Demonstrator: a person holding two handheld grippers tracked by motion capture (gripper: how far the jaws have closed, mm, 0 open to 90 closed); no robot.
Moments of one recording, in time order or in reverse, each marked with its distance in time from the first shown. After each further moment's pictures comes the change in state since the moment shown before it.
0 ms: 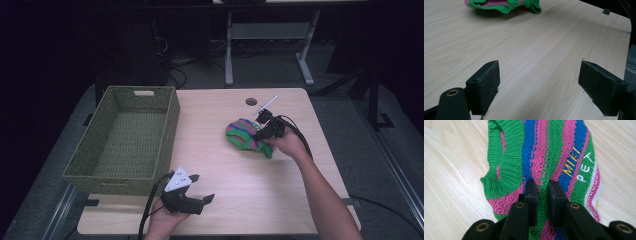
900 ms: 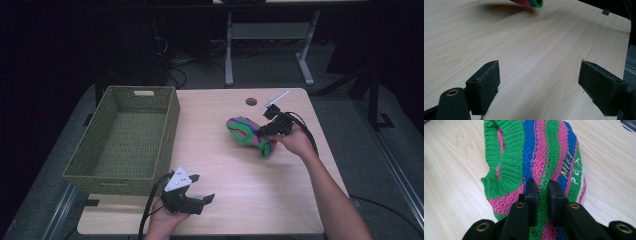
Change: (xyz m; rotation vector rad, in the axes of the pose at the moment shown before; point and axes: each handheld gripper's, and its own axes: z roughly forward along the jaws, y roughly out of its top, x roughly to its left) left arm 0.000 0.000 0.000 -0.002 -0.004 -0.002; right arm -0.001 -0.005 -0.032 -0.093 0.047 0.028
